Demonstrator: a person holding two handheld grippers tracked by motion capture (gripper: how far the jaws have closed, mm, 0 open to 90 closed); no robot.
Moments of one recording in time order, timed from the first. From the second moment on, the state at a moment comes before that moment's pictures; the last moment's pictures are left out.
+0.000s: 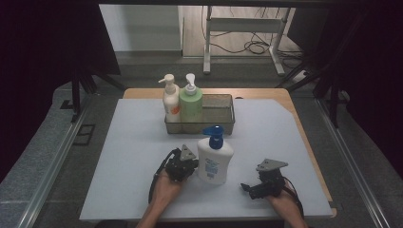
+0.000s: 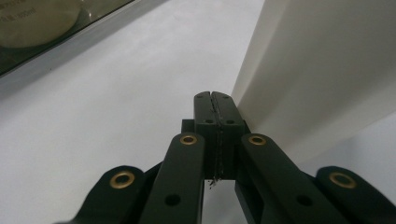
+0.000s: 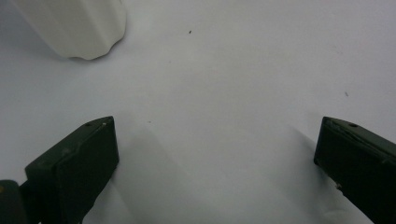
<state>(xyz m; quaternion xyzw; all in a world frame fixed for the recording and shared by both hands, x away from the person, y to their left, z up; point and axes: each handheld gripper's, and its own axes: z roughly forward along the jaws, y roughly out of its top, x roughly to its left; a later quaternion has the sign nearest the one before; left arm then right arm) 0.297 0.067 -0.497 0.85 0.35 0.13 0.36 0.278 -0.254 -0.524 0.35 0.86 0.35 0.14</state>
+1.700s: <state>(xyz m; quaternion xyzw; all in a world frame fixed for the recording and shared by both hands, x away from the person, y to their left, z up) 0.254 0.130 -0.511 0.83 0.41 0.15 0.34 0.272 -0.256 -0.513 0.33 0.86 0.37 0.14</state>
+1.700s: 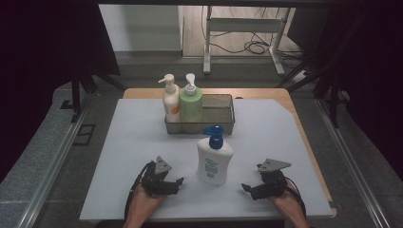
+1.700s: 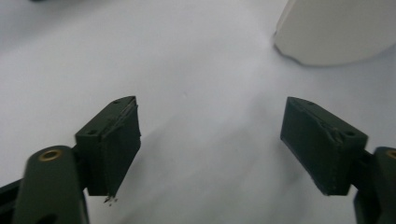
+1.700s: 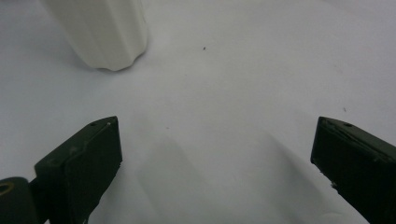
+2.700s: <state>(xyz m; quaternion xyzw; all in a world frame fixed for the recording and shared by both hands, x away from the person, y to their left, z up) 0.247 0.132 -0.523 0.83 0.41 0.15 0.34 0.270 -0.243 -0.467 0.29 0.85 0.43 0.11</state>
